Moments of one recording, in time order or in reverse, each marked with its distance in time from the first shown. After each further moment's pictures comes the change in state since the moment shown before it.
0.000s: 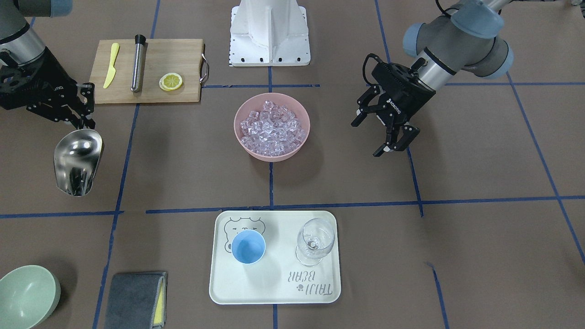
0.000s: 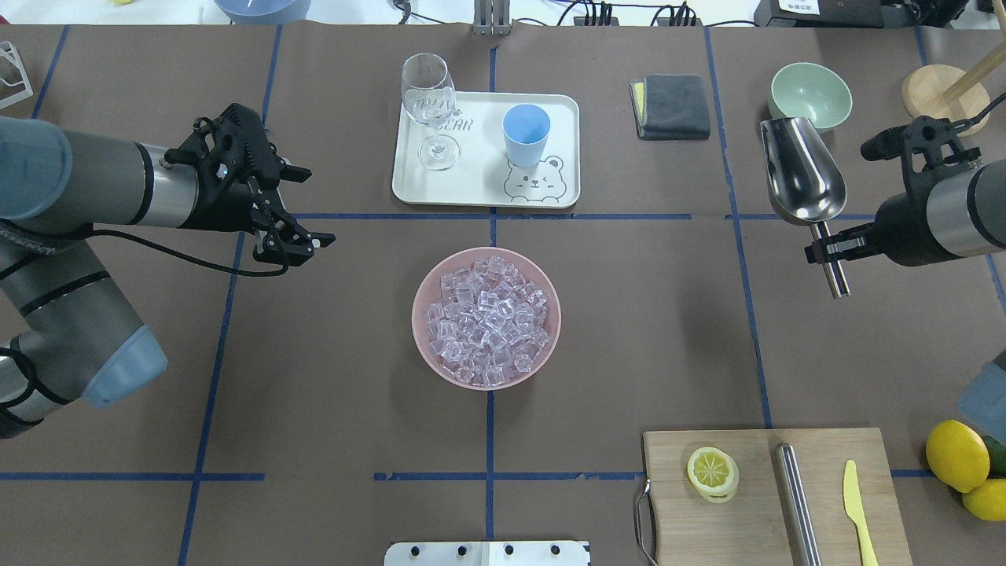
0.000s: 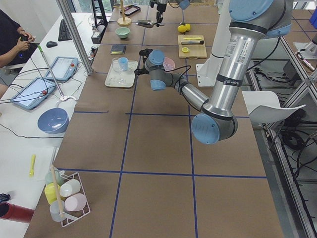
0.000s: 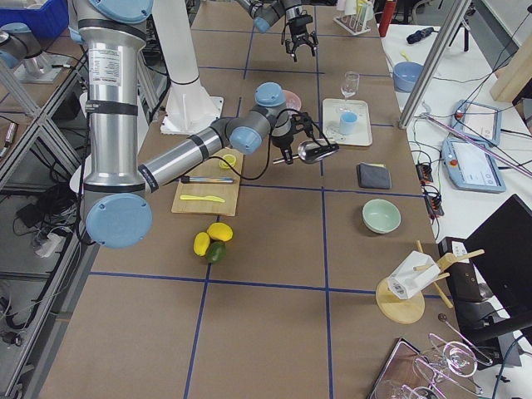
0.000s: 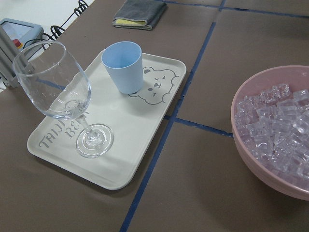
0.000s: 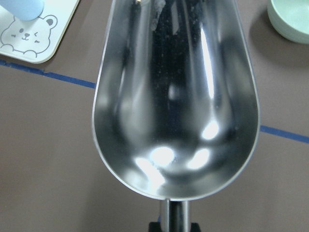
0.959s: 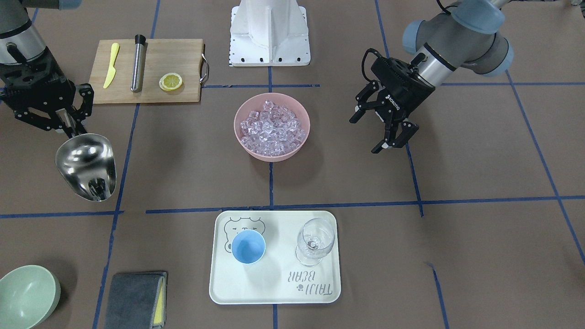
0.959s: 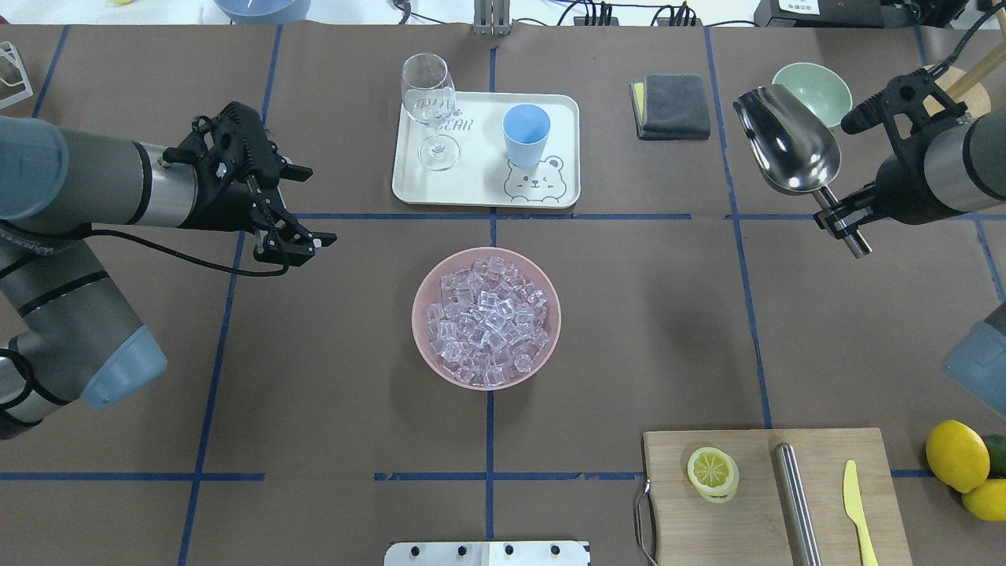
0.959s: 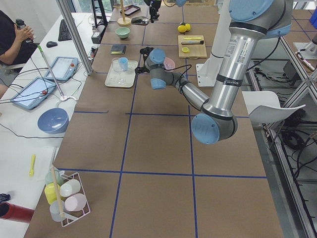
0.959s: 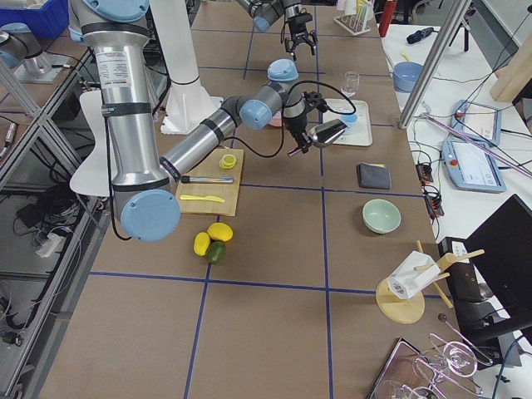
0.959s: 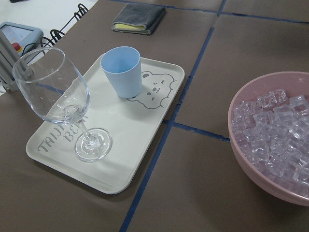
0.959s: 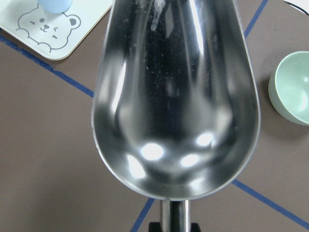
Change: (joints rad) left arm 0.000 -0.001 -0.019 0.000 -0.003 -0.007; right arm 0.034 0.187 0.029 -0.293 -0.078 -0.315
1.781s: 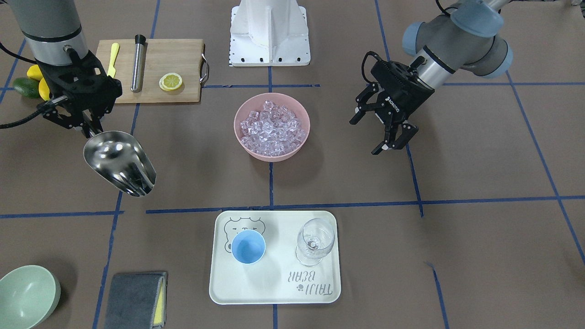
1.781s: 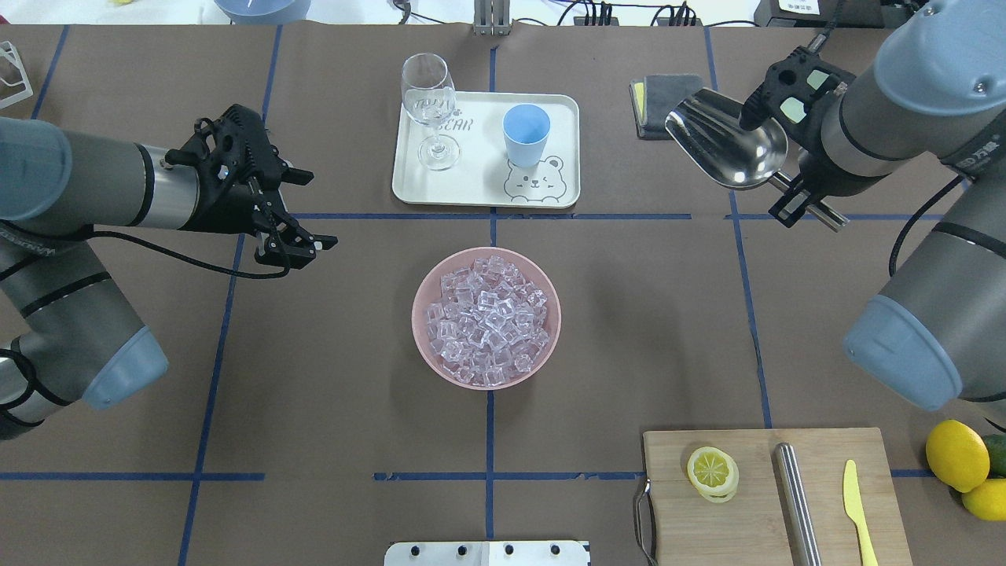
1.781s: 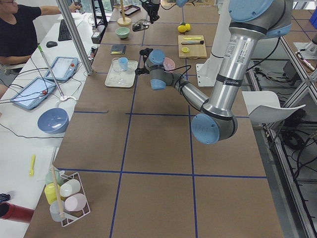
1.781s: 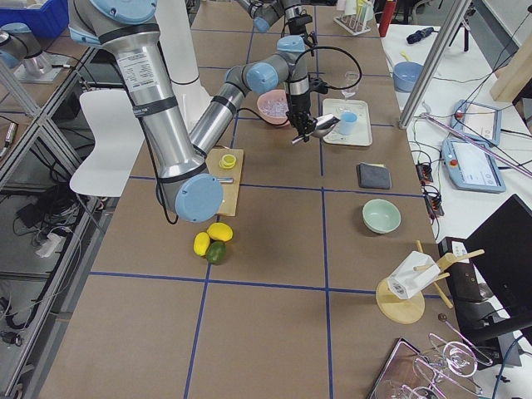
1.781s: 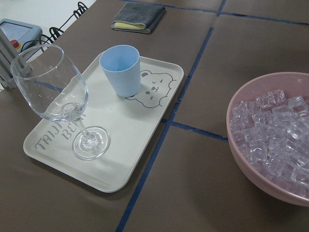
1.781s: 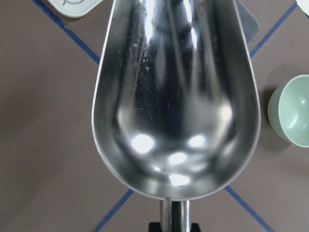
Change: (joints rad) left arm 0.004 0.000 0.014 -0.001 -0.006 -0.007; right arm -0.074 0.220 0.004 -0.444 -0.117 -0.326
